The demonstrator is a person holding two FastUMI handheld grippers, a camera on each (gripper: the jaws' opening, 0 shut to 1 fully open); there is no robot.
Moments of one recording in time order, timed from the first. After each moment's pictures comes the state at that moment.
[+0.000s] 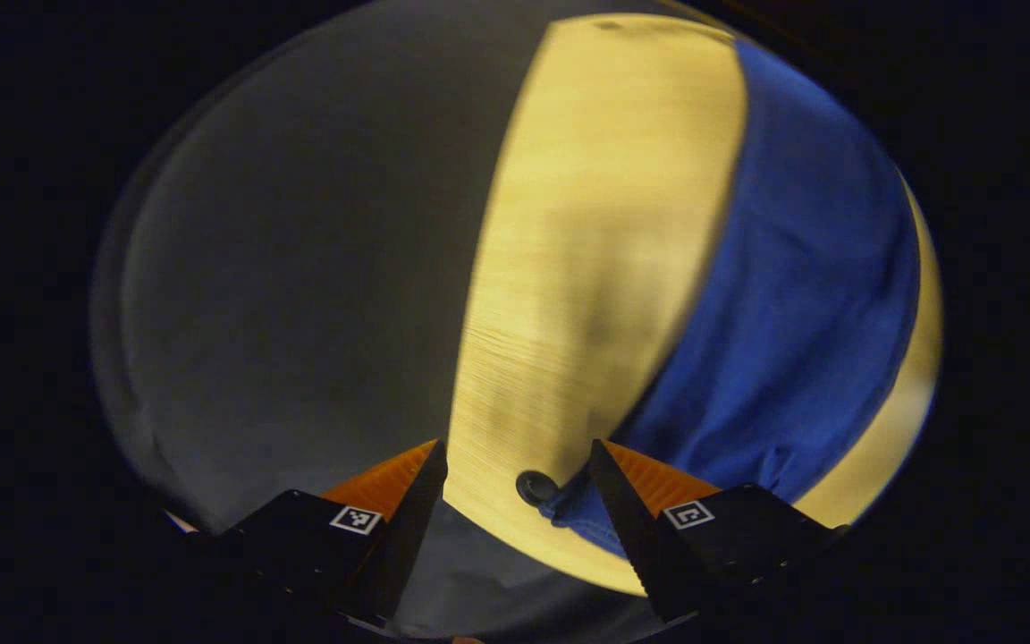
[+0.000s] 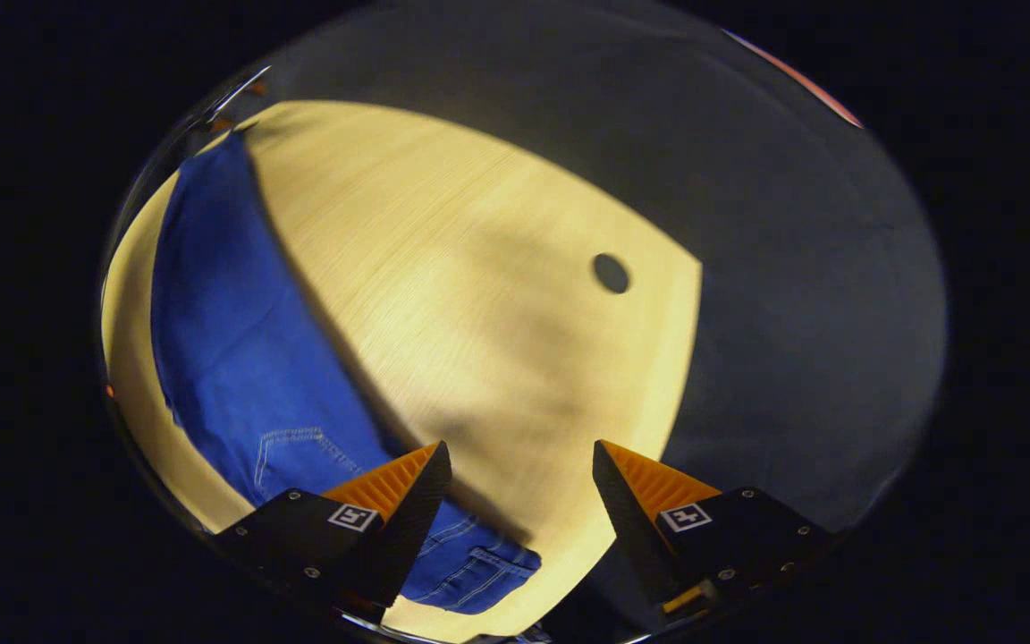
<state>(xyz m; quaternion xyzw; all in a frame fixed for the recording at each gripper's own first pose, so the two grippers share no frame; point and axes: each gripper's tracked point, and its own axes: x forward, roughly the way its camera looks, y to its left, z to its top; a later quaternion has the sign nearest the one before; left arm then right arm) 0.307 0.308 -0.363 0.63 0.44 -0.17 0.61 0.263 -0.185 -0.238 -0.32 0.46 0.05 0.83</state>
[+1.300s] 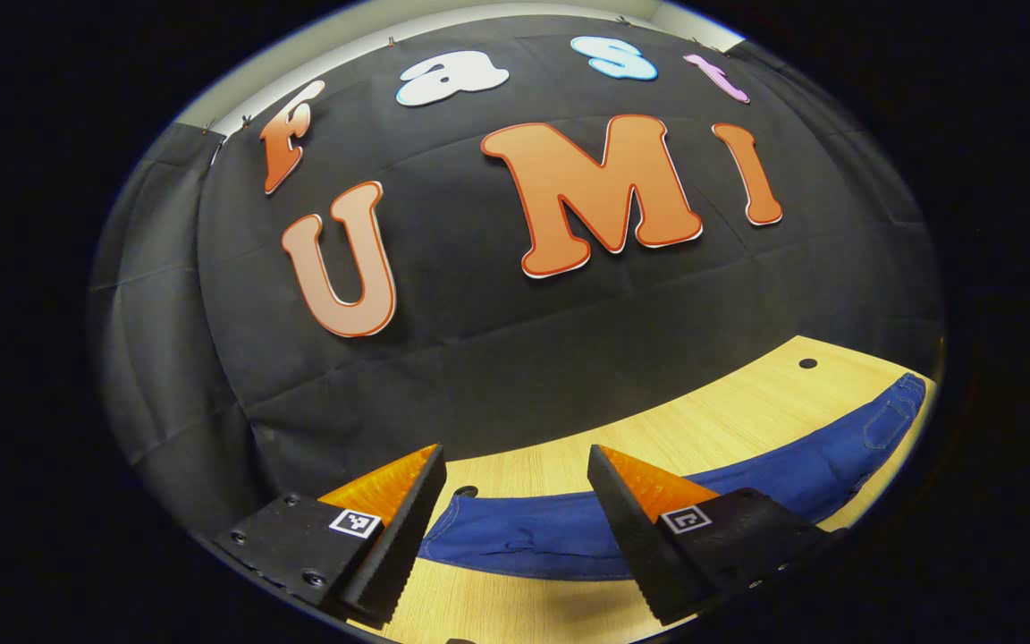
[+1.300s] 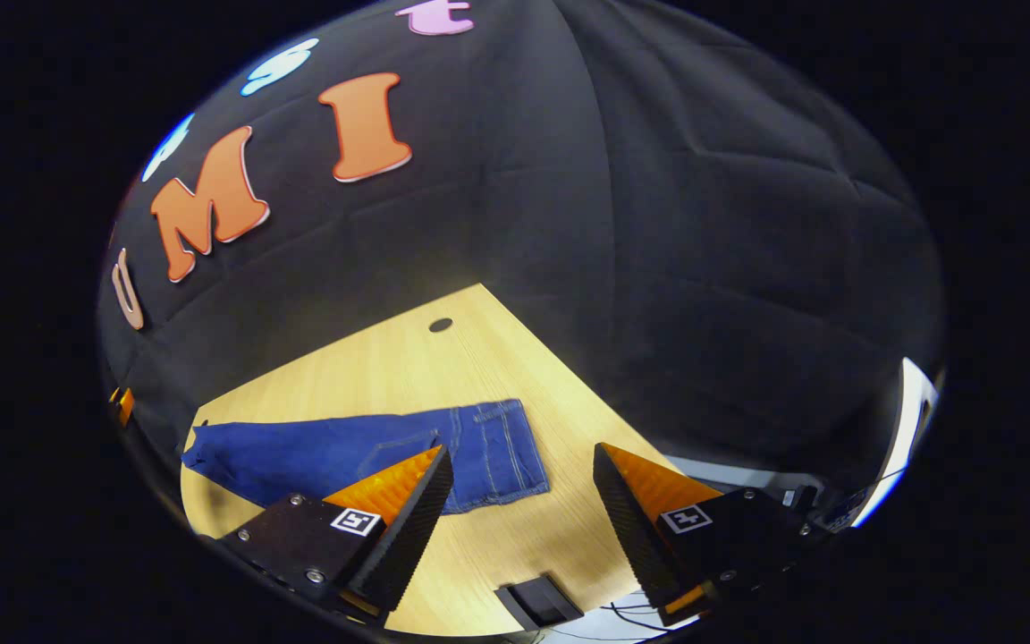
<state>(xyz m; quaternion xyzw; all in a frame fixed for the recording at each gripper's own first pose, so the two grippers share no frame) 0.125 0.151 -0.168 0.32 0.15 0.06 0.93 0.093 -0.212 -0.224 0.09 0.26 -0.17 0.95</state>
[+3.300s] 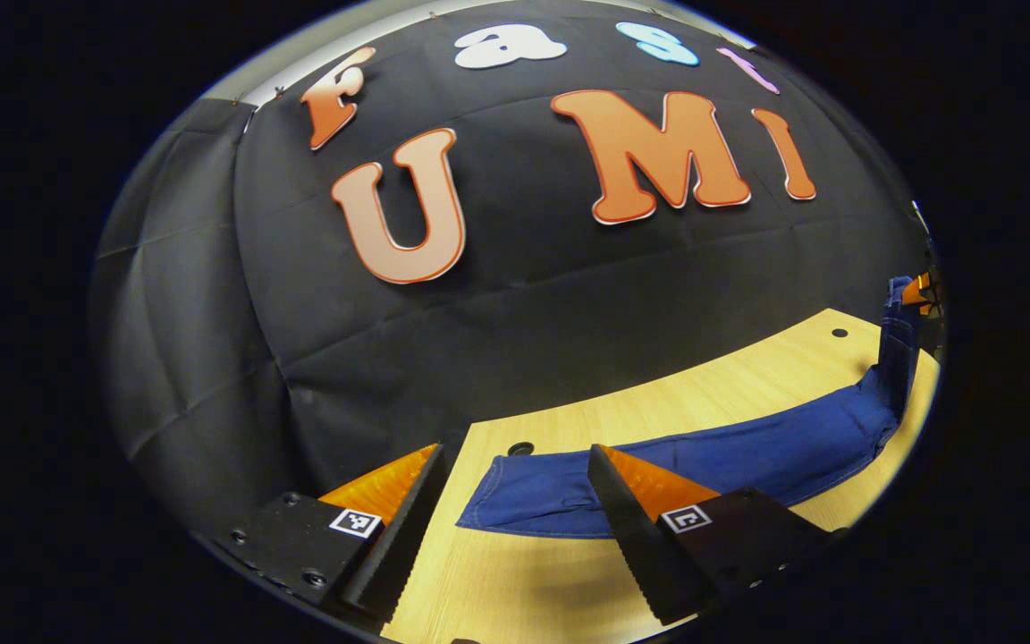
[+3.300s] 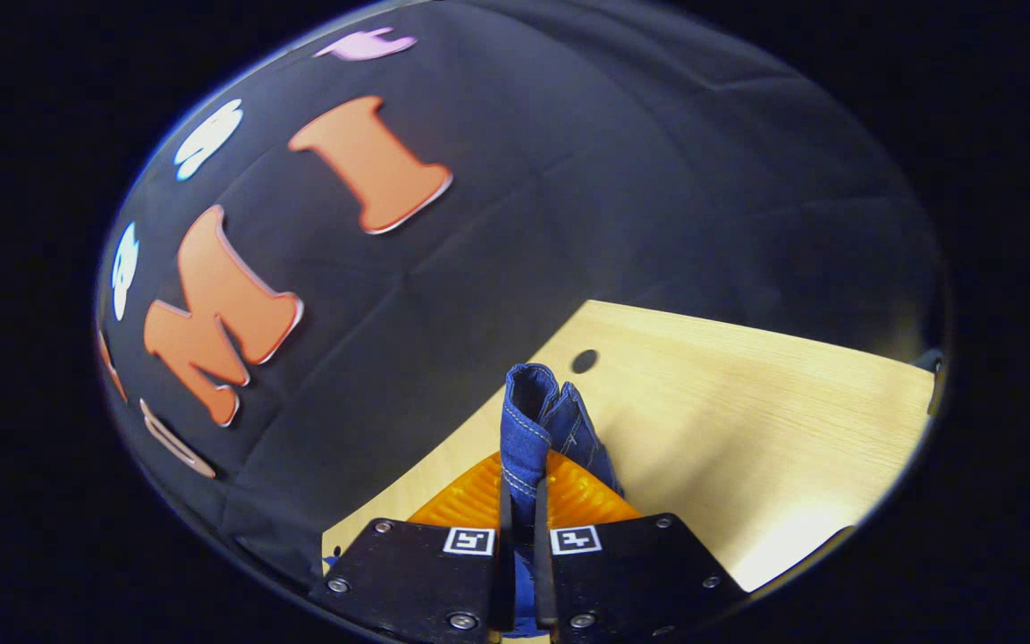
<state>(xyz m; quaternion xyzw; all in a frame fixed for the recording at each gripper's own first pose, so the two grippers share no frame) 0.084 0.278 -0.149 0.31 0.19 0.12 0.93 0.264 -0.007 -0.152 0.26 0.16 -0.09 0.95</state>
